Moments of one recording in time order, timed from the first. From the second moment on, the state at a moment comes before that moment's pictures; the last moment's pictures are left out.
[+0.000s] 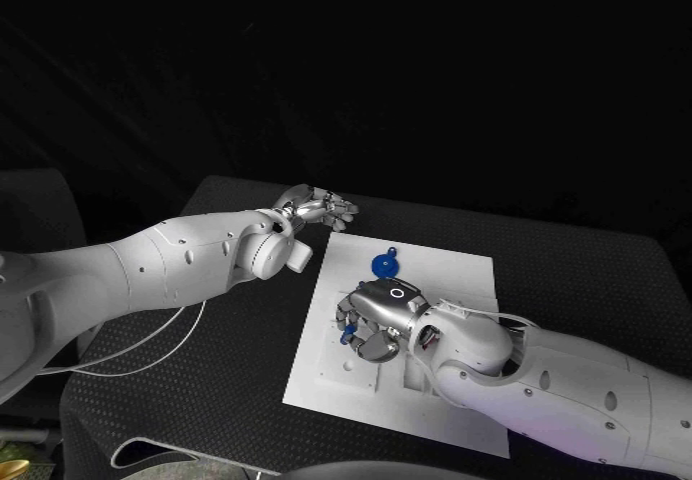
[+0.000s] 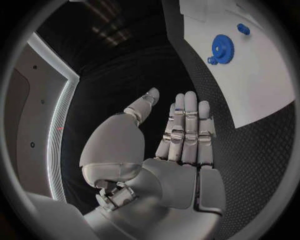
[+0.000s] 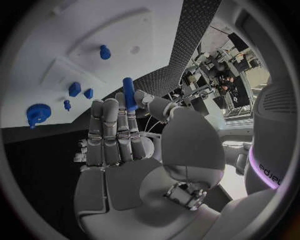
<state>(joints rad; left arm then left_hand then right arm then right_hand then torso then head) 1.24 -0.67 -0.15 1.13 -0.21 -0.26 0.25 1.06 -0.12 0.48 -0.25 0.05 0.89 0.16 0.34 0.46 1.28 0.09 0.07 0.27 1.04 0.03 0.71 0.43 0.03 0.77 -0.07 0.60 1.27 1.06 -0.50 -0.12 1.56 -1.79 -0.31 -0.15 1.16 -0.23 0.90 -0.15 0.04 1.05 0.09 0.40 0.48 1.33 0.05 0.17 0.21 1.08 -0.05 1.12 0.55 0.26 0.95 0.10 0.70 1.31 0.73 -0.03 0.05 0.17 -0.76</state>
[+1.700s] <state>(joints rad) 1.24 -0.67 -0.15 1.14 -0.21 -0.26 0.25 1.05 -0.11 0.48 -0.25 0.05 0.89 0.16 0.34 0.46 1.28 0.09 0.07 0.27 1.04 0.03 0.71 0.44 0.03 0.77 -0.07 0.59 1.27 1.03 -0.48 -0.17 1.53 -1.82 -0.28 -0.13 1.16 -0.23 0.91 -0.16 0.05 1.04 0.10 0.40 0.48 1.33 0.05 0.16 0.22 1.09 -0.05 1.12 0.55 0.26 0.95 0.09 0.70 1.31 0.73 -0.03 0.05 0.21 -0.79</state>
